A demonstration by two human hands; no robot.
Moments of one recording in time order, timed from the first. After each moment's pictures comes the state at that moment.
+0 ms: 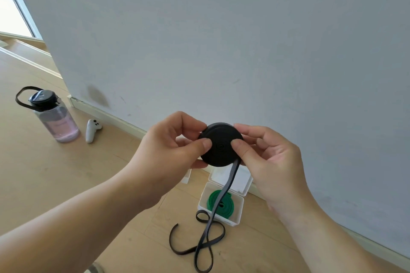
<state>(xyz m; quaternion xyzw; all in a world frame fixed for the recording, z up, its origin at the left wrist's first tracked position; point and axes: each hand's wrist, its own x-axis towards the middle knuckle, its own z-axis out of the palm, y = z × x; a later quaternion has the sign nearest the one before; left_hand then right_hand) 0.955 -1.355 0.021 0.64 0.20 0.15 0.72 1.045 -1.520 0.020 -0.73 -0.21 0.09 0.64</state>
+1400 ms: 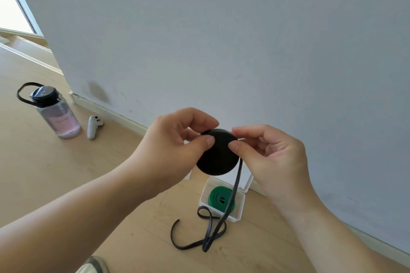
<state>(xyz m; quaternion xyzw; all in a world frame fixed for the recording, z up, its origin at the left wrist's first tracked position) 0.956 -1.355 0.024 0.76 0.16 0.17 0.60 1.043 -1.524 0.022 -0.76 -0.25 0.06 0.60</state>
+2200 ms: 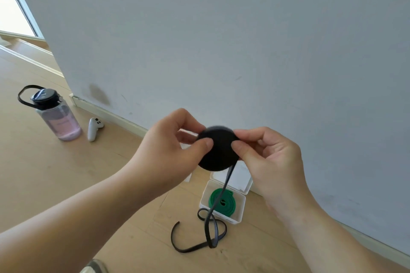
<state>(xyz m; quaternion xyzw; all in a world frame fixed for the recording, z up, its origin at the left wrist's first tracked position) 0.954 -1.354 0.019 0.77 0.19 0.18 0.58 1.044 -1.519 0.019 -0.75 -0.21 0.08 0.62</state>
